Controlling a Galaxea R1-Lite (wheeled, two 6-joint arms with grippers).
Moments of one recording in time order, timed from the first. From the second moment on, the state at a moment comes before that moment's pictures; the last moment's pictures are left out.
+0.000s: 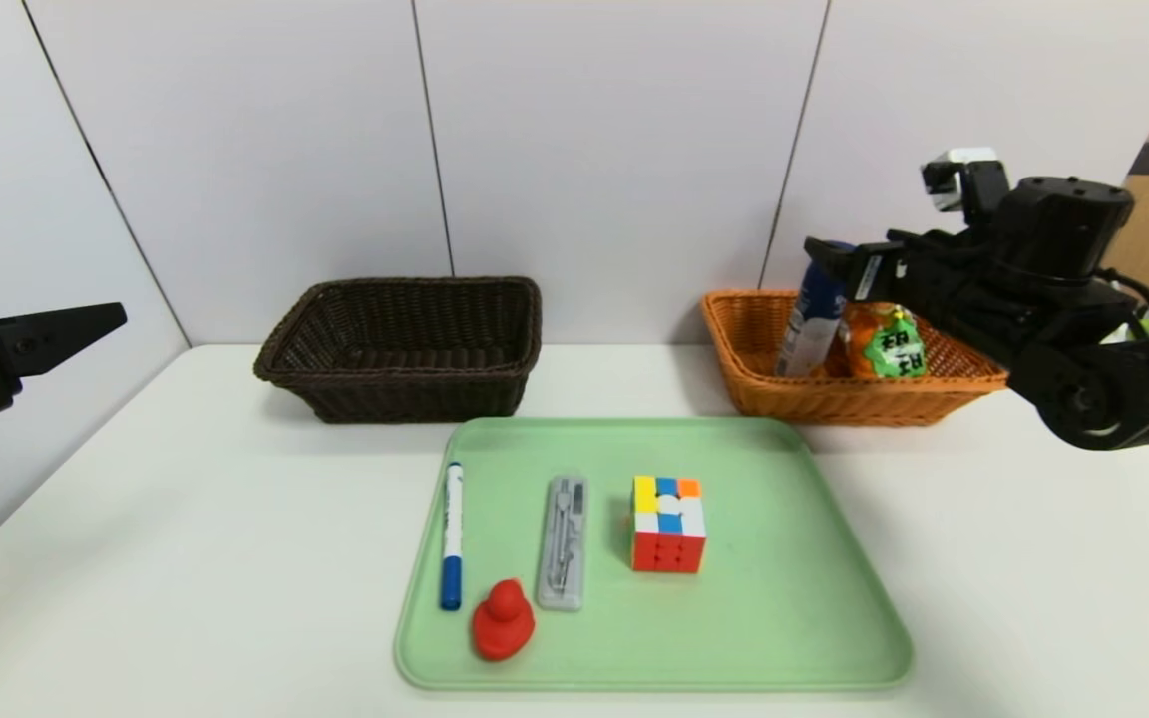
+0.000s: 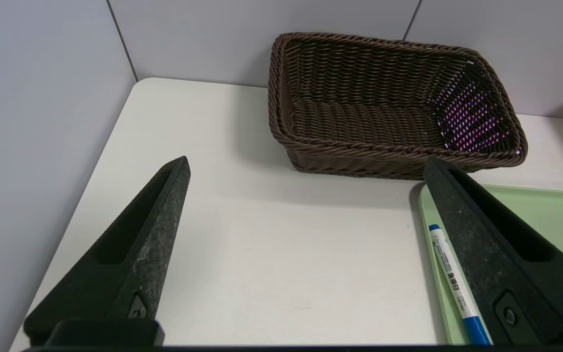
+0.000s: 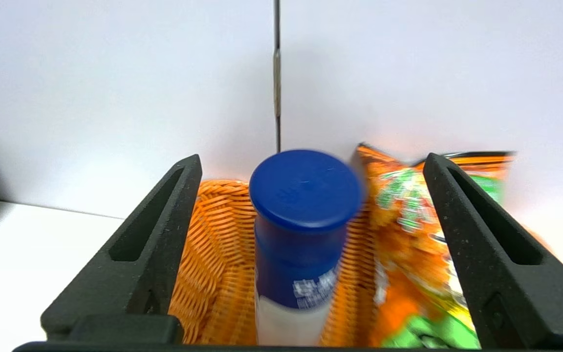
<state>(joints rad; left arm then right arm) 0.03 1.06 -0.84 -0.06 -0.02 -0.11 0.13 1.88 -1.07 -0.86 0.01 -0.02</state>
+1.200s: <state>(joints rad) -0.01 1.05 -0.75 -0.17 -0.02 -0.10 0.54 1.56 -0.78 -0.35 -0.06 0.08</state>
